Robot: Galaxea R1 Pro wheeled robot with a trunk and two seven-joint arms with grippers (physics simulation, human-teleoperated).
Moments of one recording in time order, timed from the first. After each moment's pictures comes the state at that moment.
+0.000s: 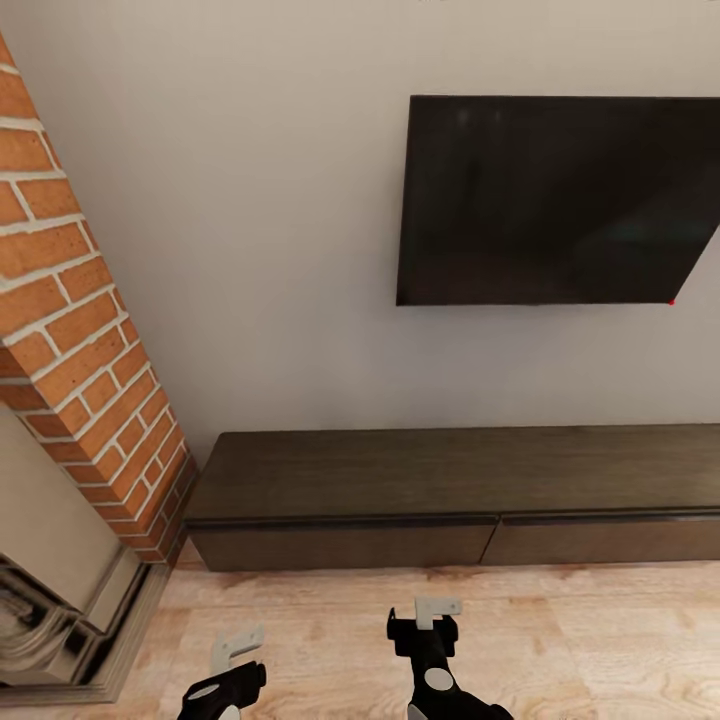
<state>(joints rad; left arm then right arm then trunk) -0.21 0.08 -0.43 -0.94 0.70 0.29 0.60 -0.46 0.06 0.93 -0.55 -0.73 -0.16 -0.55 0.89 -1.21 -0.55</state>
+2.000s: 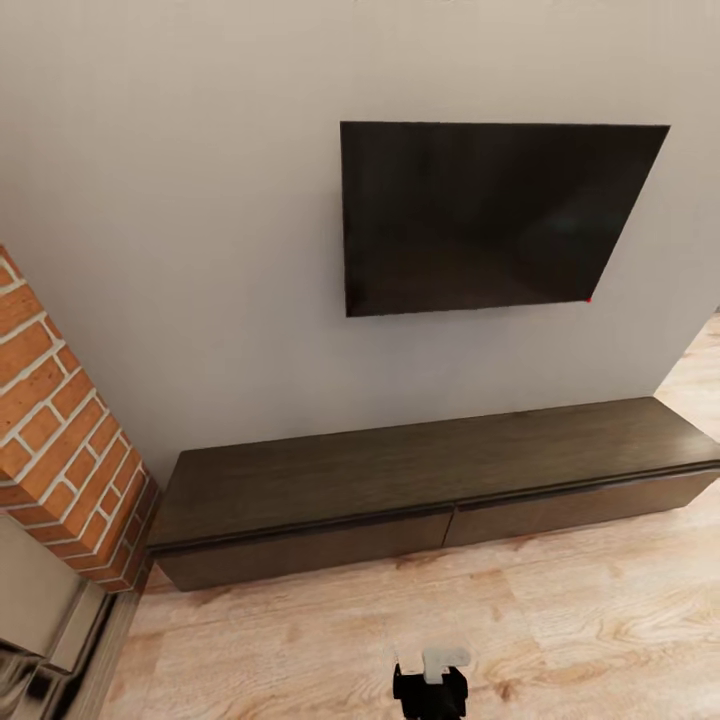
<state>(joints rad) -0.26 0.08 -0.42 -0.31 0.75 0.18 0.32 -0.38 0.06 0.93 -0.46 -0.76 -0.16 -0.45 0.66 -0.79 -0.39</state>
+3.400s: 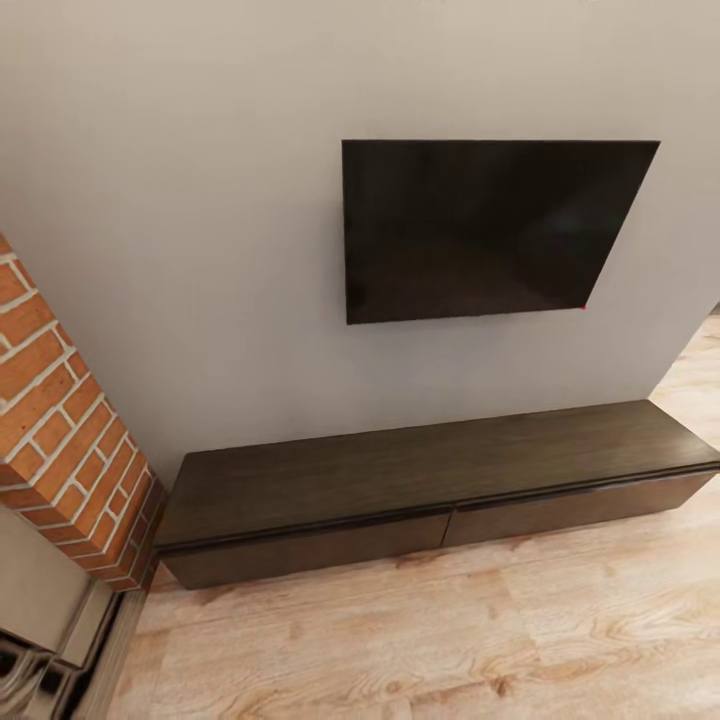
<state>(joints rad) -0.24 0.06 -0.43 -0.02 0.76 0.09 0.26 -0.32 0.06 0.92 0.00 -0.76 -0.18 -0.37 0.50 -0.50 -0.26</state>
